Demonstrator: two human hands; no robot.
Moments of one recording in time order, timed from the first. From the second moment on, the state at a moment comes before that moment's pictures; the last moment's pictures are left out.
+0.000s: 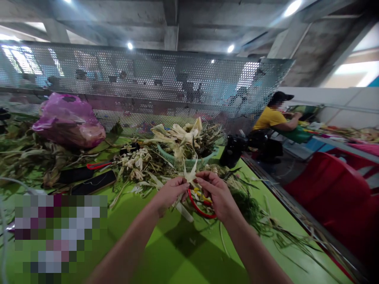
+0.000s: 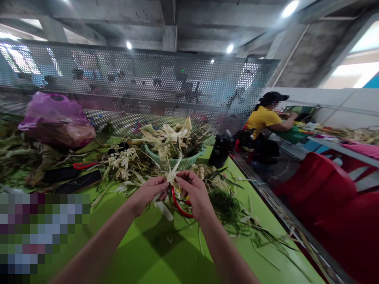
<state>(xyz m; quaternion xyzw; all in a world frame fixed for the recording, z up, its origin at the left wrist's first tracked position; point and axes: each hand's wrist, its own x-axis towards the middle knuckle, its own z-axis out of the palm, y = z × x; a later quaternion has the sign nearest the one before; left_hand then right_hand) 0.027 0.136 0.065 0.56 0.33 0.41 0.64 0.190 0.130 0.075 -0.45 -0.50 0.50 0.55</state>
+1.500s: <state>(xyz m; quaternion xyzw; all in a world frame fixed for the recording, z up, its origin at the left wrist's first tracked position) 0.023 0.137 0.070 0.55 0.34 0.42 0.64 0.198 0.129 0.080 -0.49 -0.69 0.25 0.47</state>
